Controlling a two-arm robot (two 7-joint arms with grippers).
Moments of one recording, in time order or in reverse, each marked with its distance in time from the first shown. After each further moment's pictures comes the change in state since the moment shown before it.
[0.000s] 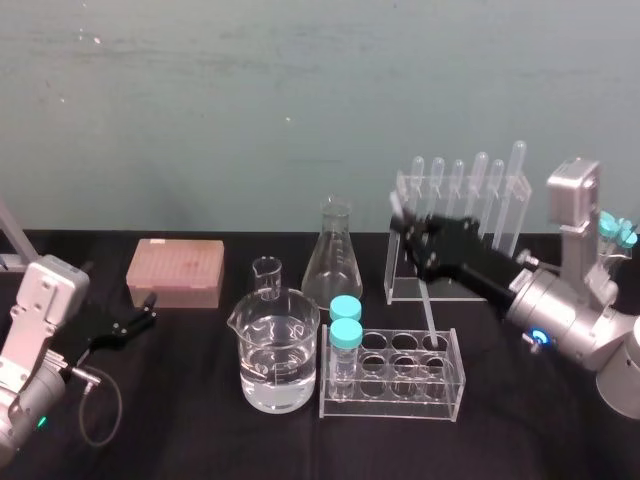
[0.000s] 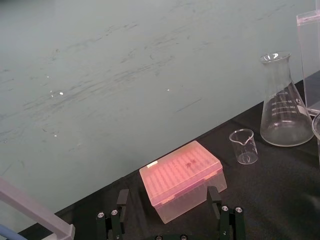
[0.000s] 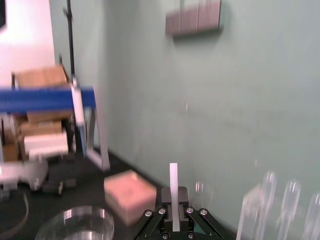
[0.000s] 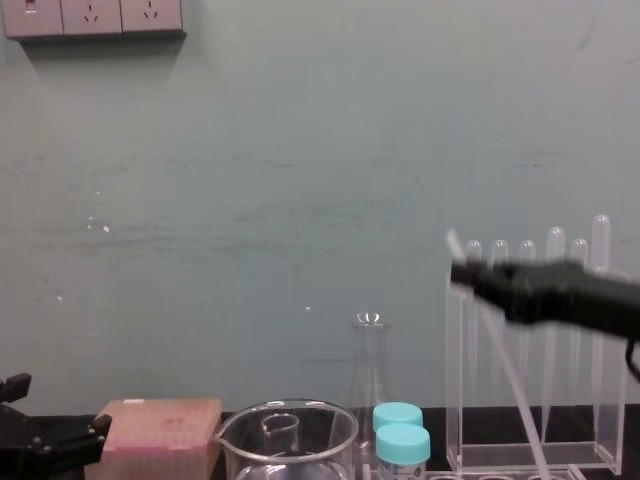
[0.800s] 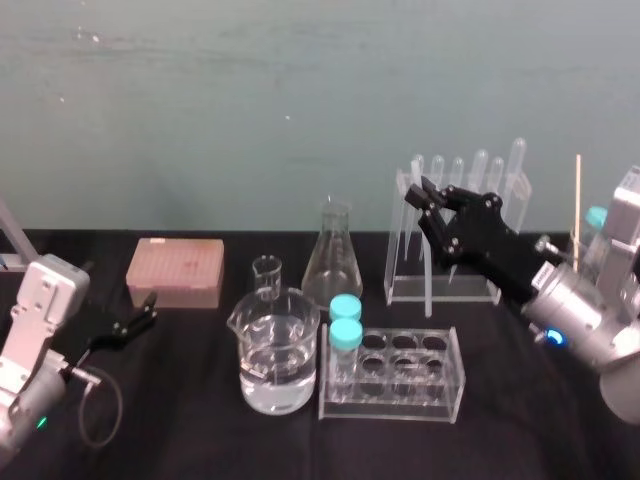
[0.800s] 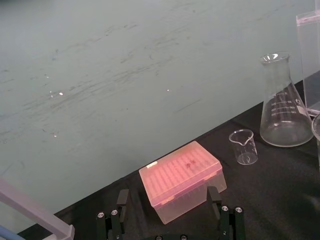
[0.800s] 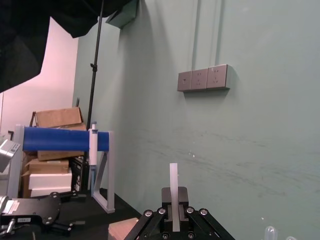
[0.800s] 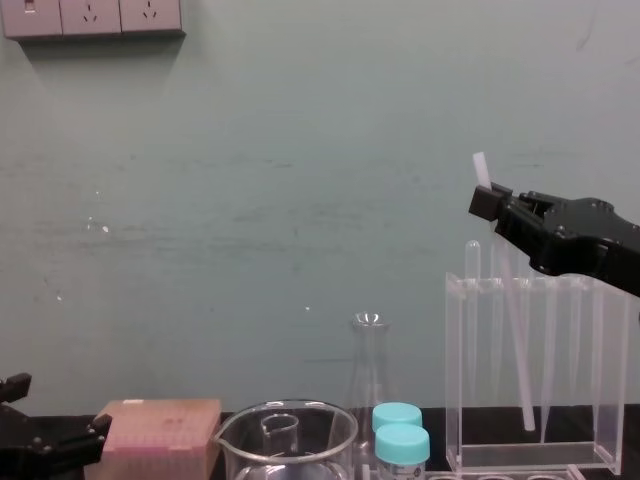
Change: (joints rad) left arm 0.000 0.000 0.000 0.000 0.000 0.000 0.000; right arm -0.032 -0.028 0.065 0.011 0.065 -0.232 0.124
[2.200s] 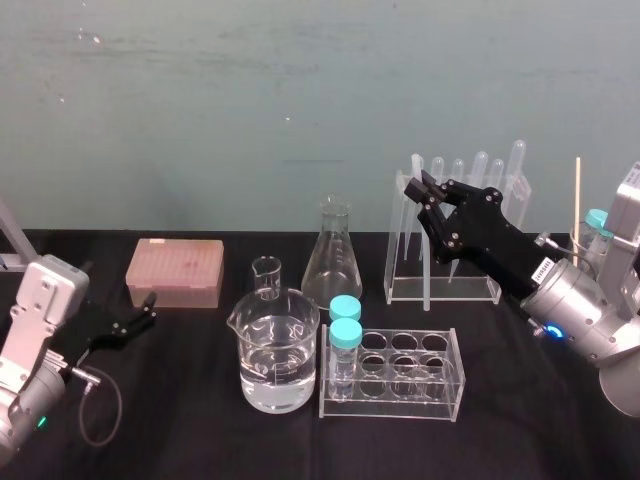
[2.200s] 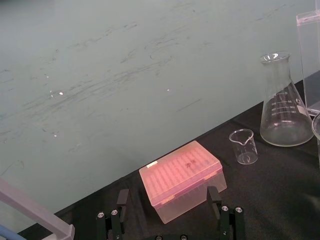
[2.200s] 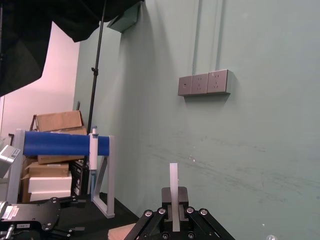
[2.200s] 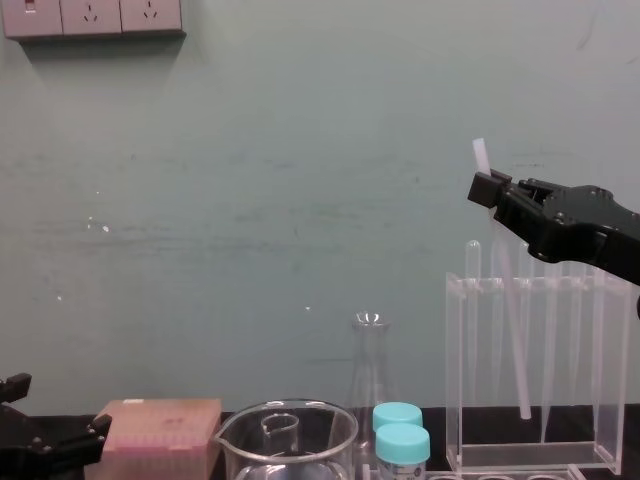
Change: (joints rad) left arm 0.000 0.000 0.000 0.000 0.000 0.000 0.000; right arm 0.006 -0.002 0.002 -0.007 0.006 -0.003 0.002
